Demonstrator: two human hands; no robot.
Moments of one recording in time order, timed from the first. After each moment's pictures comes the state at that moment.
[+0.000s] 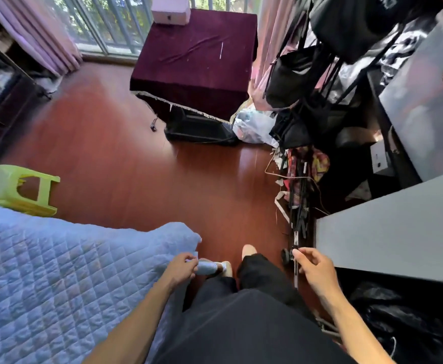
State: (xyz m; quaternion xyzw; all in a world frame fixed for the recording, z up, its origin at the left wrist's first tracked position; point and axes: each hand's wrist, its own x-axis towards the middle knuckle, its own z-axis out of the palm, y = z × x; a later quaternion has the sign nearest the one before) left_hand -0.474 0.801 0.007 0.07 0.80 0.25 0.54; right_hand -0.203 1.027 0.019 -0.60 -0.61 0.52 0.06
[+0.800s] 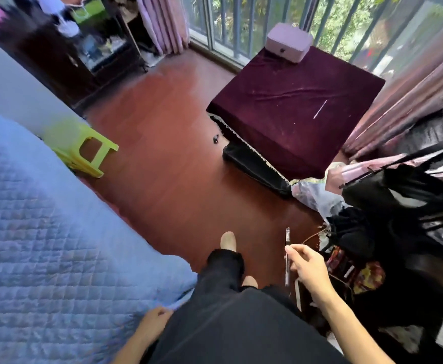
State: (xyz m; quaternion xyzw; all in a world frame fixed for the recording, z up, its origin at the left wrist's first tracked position) left_hand -0.575 0.889 -0.007 -0.25 0.82 0.23 0.46; right_hand -0.559 1.283 0.009 -0.41 -0.71 0.57 -0.09
